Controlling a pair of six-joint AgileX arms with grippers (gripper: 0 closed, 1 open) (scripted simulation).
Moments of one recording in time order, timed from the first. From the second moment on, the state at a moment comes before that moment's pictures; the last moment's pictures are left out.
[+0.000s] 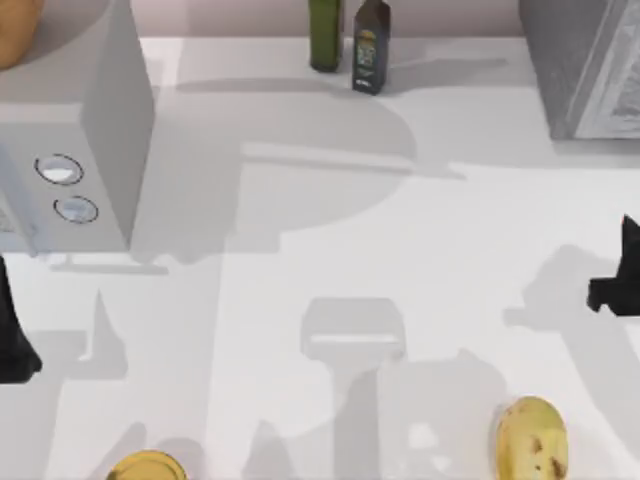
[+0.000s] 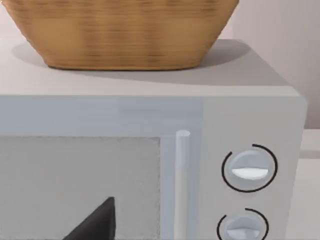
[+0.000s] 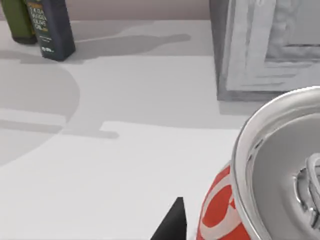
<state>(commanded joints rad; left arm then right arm) 0.00 0.00 0.00 0.00 0.00 0.00 0.42 0.84 0.30 0.17 0.34 0.17</state>
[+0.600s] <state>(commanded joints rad) 0.00 0.00 0.00 0.00 0.00 0.00 0.04 0.06 0.02 0.01 0.03 0.02</state>
